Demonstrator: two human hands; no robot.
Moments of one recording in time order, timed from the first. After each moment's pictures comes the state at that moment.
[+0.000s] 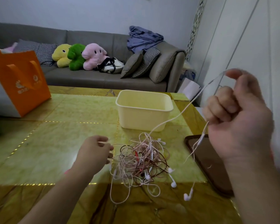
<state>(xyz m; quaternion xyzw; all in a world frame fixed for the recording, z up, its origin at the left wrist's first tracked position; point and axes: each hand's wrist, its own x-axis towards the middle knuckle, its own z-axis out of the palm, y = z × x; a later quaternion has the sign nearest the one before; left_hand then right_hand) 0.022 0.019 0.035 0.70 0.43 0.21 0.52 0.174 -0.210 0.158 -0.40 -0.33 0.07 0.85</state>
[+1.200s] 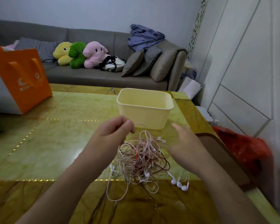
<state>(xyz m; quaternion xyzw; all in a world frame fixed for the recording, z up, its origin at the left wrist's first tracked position) 0.016 -0.009 0.077 0.76 0.13 0.27 0.58 0.156 -0.192 0.096 -0.89 -0.32 0.13 0.30</state>
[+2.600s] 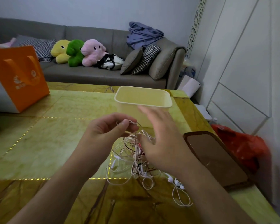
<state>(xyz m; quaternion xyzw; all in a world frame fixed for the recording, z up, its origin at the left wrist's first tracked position) 0.018 -0.007 0.071 0.68 0.09 0.30 0.66 0.134 -0.157 0.088 -0.79 -0.50 -0.06 0.34</state>
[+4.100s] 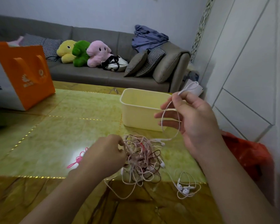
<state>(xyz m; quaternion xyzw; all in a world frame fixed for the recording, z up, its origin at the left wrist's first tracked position) 0.016 -0.002 0.058 0.90 0.34 0.08 0.26 0.158 -0.158 0.137 -0.58 -0.28 0.17 0.74</state>
